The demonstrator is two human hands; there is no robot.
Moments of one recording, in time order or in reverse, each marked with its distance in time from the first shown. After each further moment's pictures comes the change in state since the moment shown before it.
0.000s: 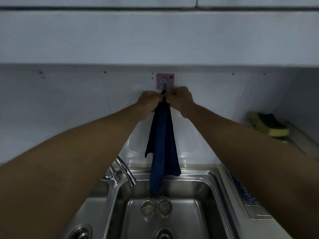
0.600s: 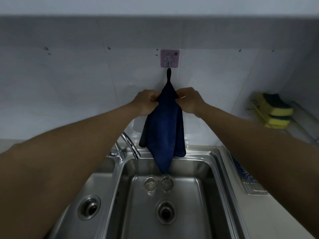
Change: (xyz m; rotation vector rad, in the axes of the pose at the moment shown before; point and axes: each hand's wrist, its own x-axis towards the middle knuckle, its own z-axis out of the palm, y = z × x) left_hand -0.045 -0.062 -0.022 0.559 -0.143 0.209; right_hand -0.046 0.061 -0.009 -0.368 -0.206 -0.128
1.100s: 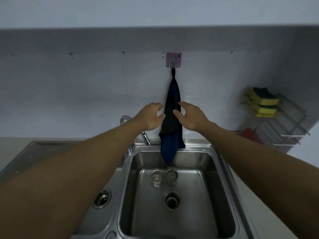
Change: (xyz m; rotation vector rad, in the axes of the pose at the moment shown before) left_hand -0.109 0.004 0.014 0.166 -0.004 0.091; right_hand -0.107 -0.007 0.036 -0.125 0.011 -0.052
